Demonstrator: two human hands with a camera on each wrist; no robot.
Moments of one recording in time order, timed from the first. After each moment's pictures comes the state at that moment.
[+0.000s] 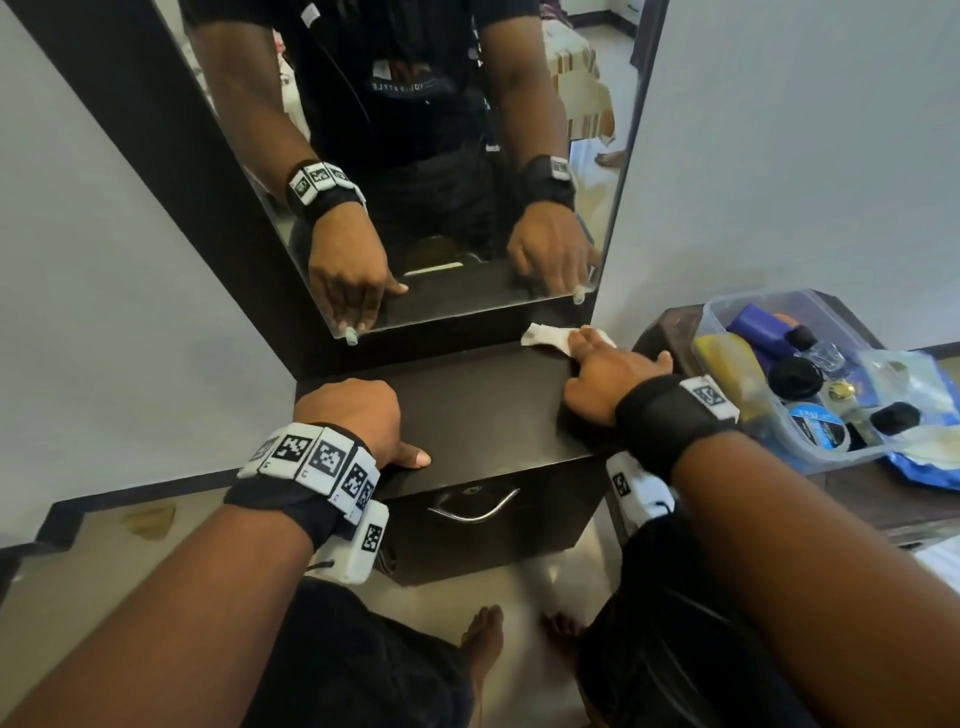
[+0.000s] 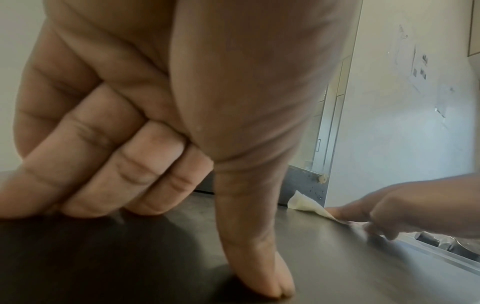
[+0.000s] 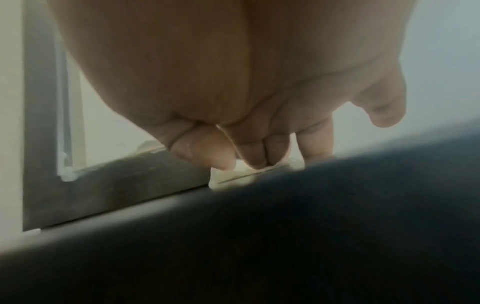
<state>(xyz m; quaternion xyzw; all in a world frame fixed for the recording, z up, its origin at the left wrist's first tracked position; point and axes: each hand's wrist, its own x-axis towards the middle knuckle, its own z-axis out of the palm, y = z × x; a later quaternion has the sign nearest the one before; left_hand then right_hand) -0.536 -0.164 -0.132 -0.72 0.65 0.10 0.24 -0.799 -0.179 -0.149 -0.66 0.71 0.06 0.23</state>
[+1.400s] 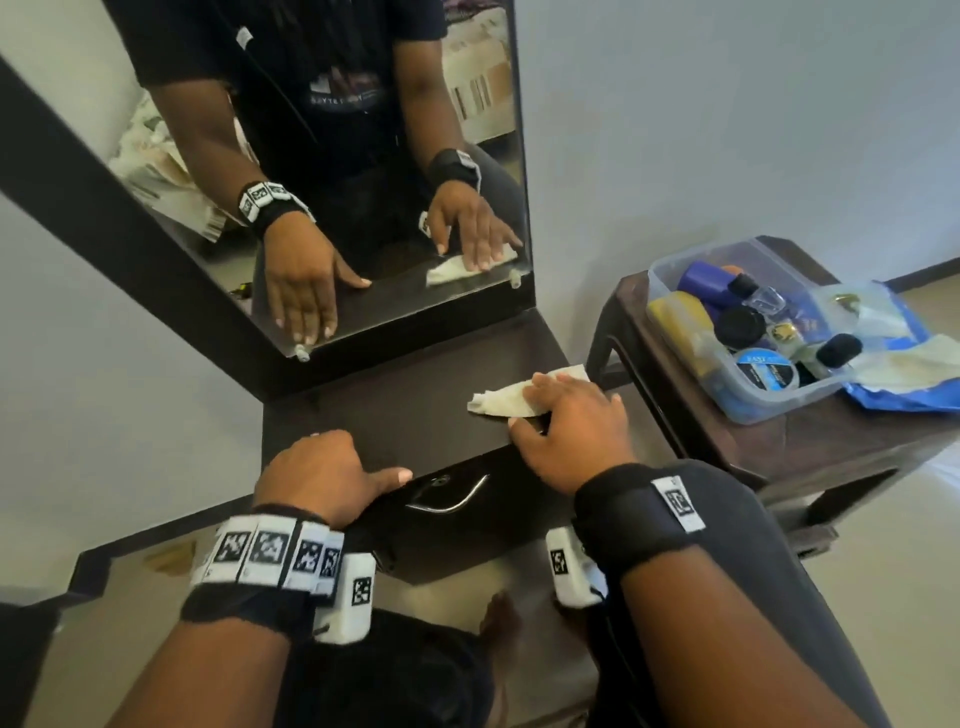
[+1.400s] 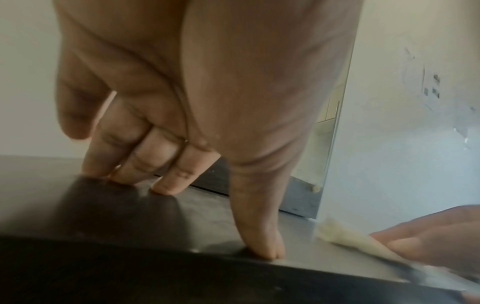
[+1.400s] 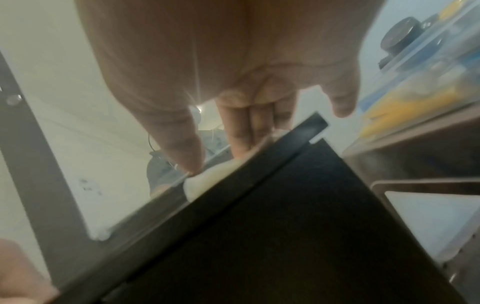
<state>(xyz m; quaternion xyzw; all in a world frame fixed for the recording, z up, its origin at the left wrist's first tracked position) -0.547 -0.116 -0.137 -0.73 0.64 0.12 0.19 -0.798 -0.086 -0.194 -0.62 0.71 -0.21 0.25</state>
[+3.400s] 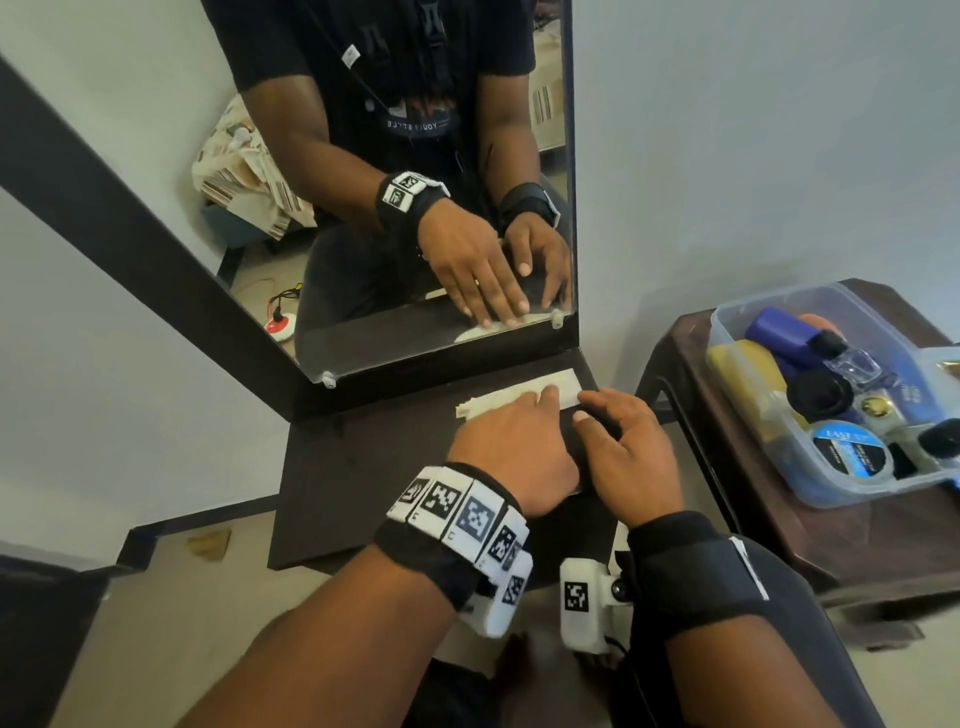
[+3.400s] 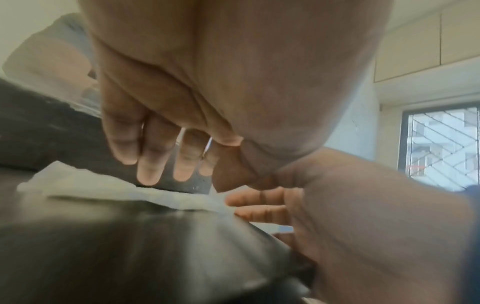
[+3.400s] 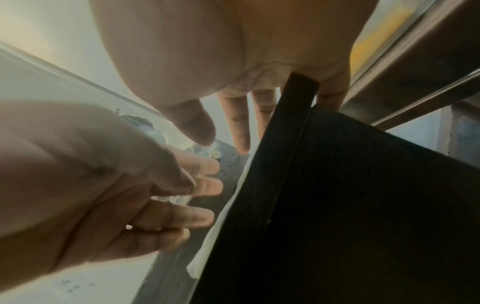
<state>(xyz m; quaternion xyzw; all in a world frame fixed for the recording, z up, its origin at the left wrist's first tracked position) -0.696 -0.153 -0.127 -0.58 0.78 0.17 0.13 -0.823 -0.132 -0.216 -0.50 0.66 -0.44 0.35</state>
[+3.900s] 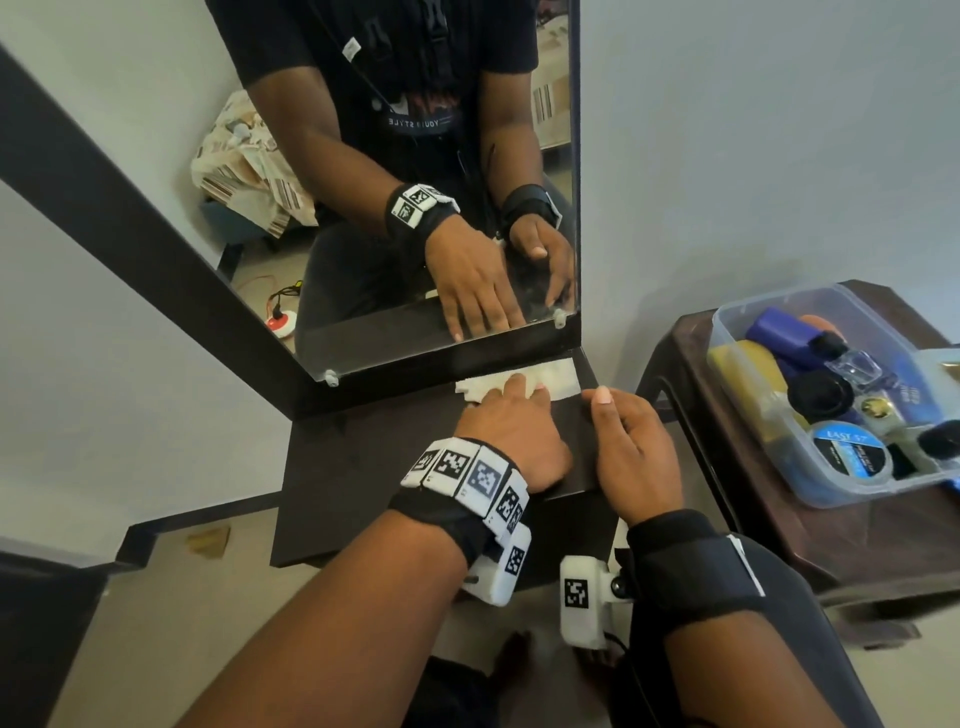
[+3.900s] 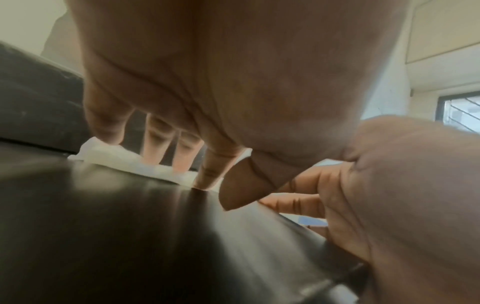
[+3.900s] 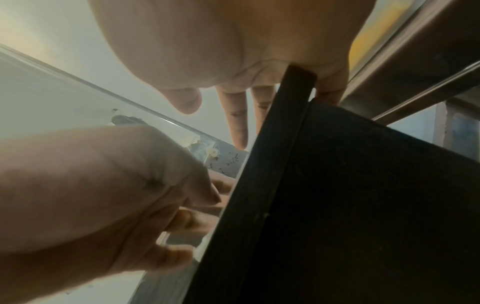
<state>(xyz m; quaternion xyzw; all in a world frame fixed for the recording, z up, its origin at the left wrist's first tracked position) -0.691 -0.175 -0.142 -0.60 0.76 0.17 0.18 -0.820 -0.132 -0.214 -0.48 0.64 -0.49 0.34</state>
